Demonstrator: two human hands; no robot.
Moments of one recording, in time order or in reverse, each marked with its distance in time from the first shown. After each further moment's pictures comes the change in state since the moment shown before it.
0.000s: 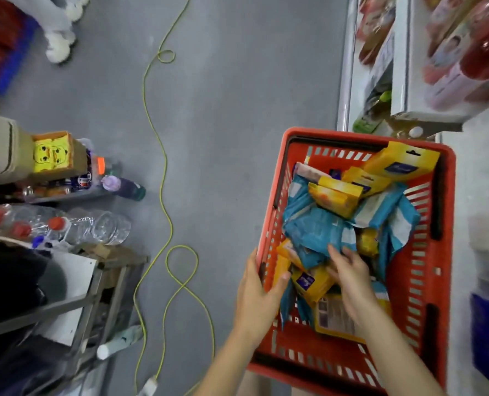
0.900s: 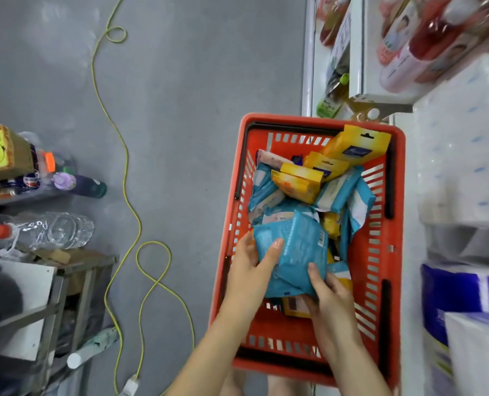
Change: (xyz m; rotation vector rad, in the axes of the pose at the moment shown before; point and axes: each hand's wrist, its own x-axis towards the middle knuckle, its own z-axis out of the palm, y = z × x) left_hand -0.009 0.073 0.015 -0.382 -0.189 -0.120; right_hand -0.078 0.006 -0.021 0.435 0.019 0.095
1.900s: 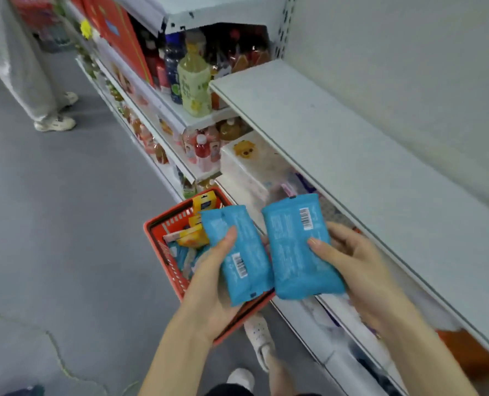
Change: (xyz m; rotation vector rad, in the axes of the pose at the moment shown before) left_hand -0.285 0.156 -0.017 -0.231 -0.900 -0.207; right_hand -0.388 -0.118 -0.040 0.078 0.112 -0.663
